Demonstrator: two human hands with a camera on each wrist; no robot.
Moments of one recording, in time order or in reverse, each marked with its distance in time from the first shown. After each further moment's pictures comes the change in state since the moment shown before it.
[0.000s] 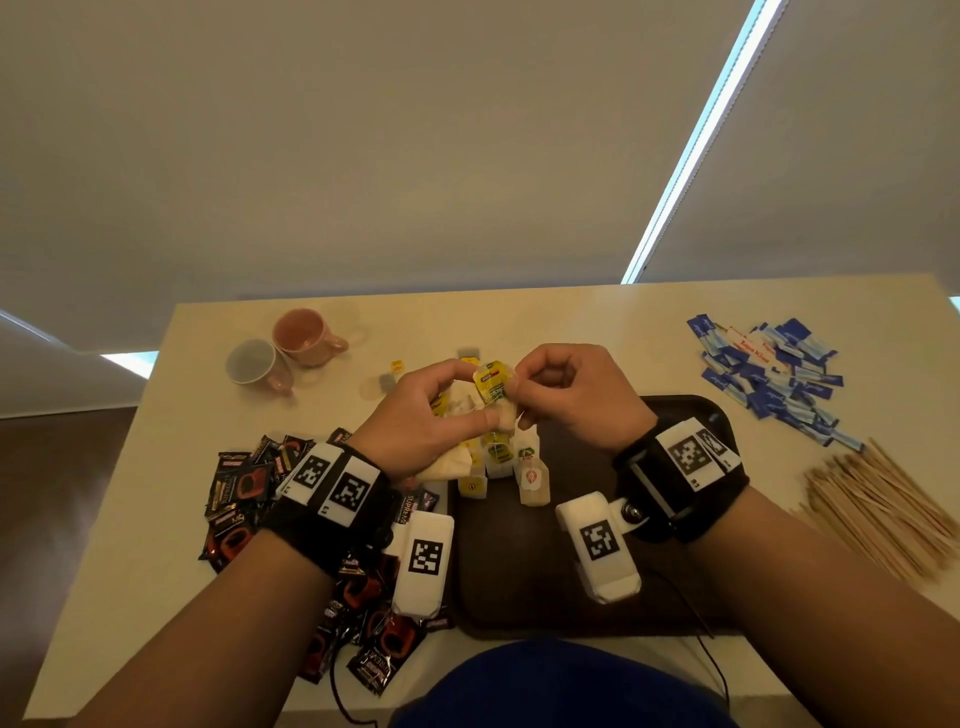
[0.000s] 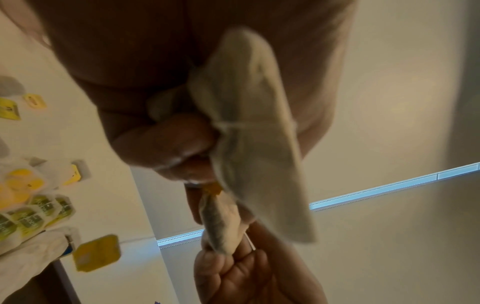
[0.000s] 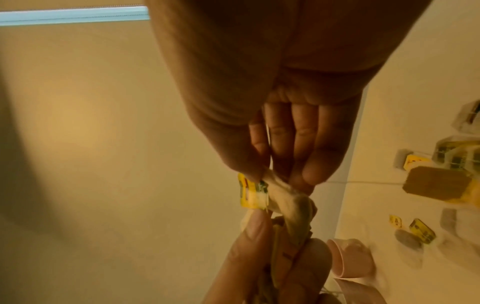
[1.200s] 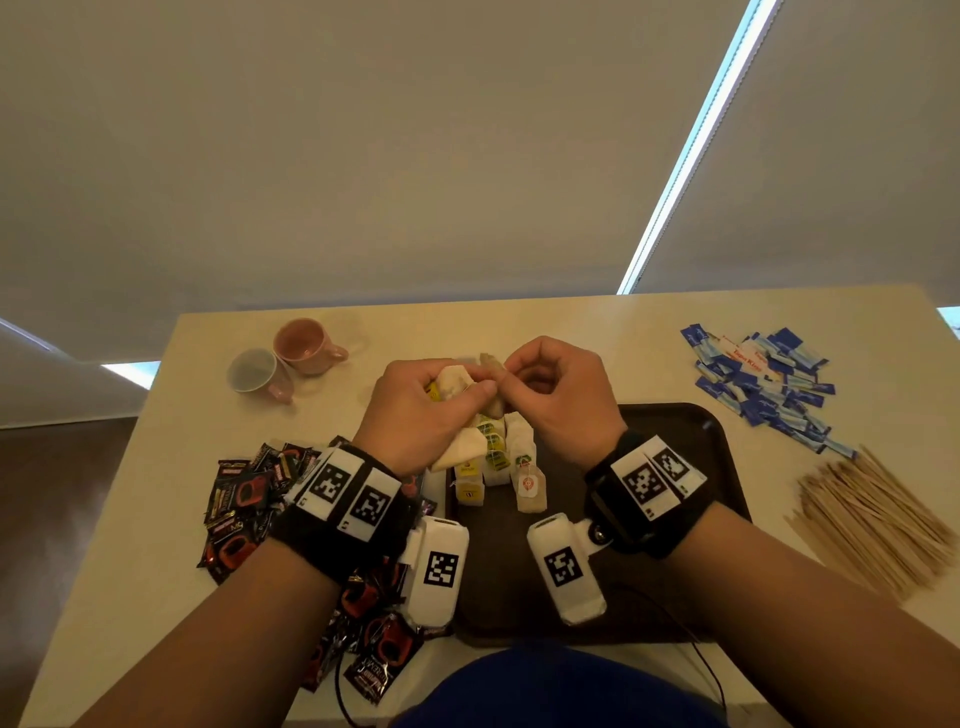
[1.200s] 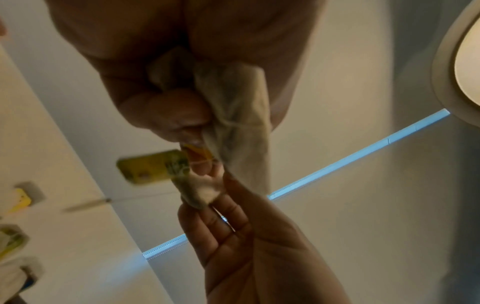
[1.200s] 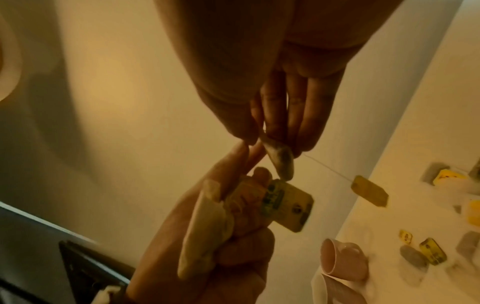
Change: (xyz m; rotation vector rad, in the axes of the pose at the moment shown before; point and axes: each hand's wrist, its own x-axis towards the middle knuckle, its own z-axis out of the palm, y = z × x) left_hand 0.000 0.016 0.008 0.045 0.269 0.046; right_hand -0.001 -0.003 0.020 -0.130 0.267 -0.164
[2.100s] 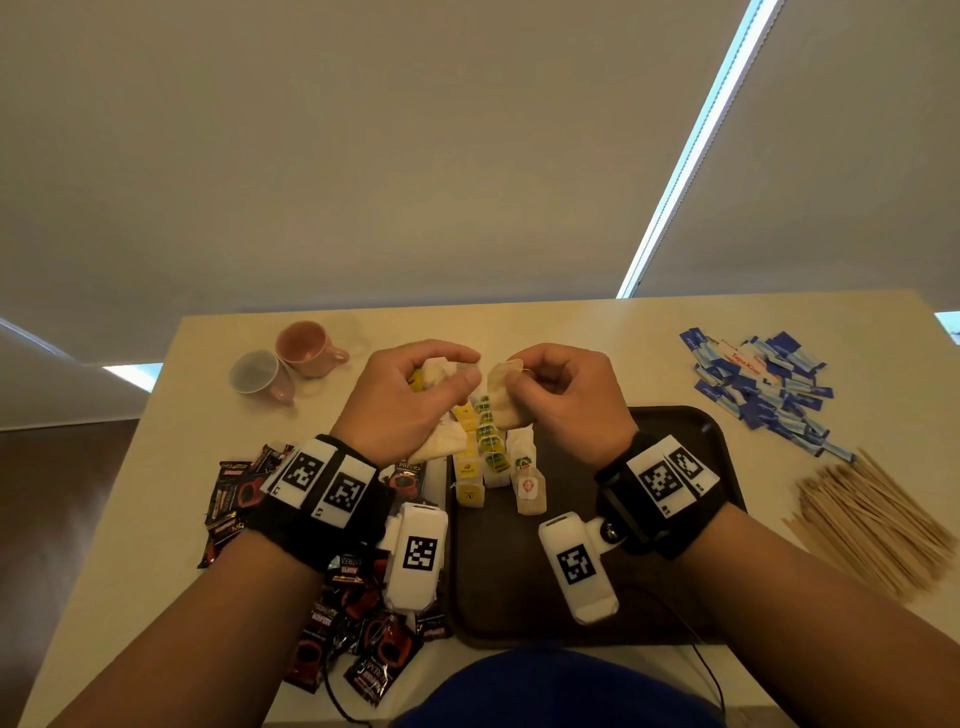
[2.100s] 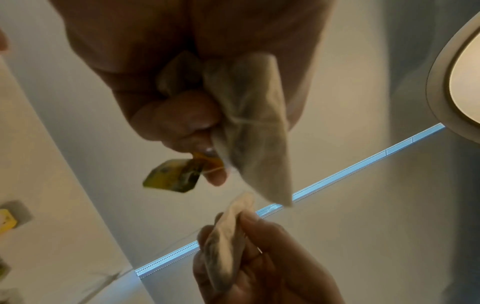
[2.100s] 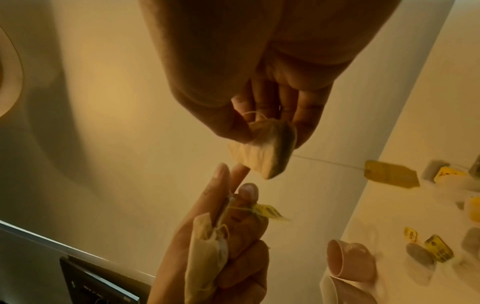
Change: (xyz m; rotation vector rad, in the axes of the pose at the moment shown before) left_hand 0.001 0.010 -0.019 0.040 -0.009 0.095; right_hand -0.005 -0.008 -0.008 0.059 -0.059 -0.022
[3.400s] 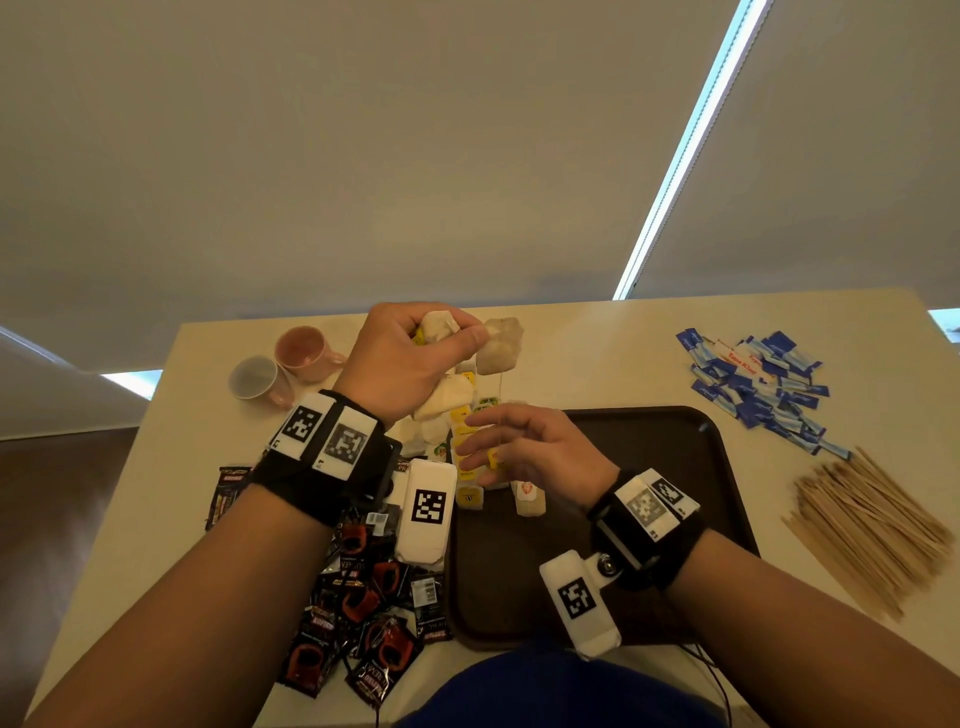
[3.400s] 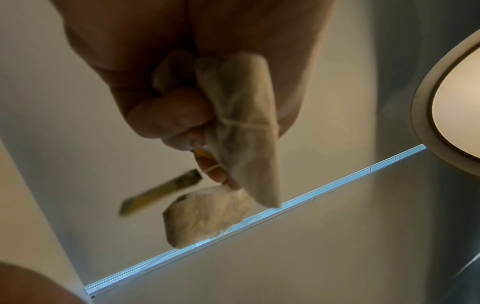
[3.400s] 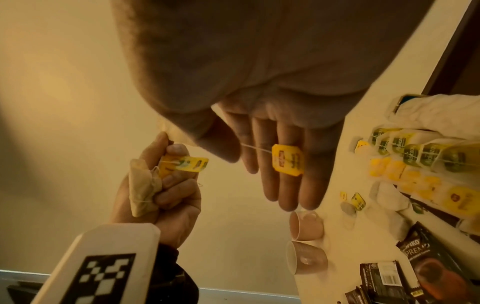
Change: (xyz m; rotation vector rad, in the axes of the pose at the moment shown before) left_hand 0.027 0.025 -0.002 -0.038 0.056 0.039; right_hand -0.022 0.031 0.009 0.369 -0.425 0.368
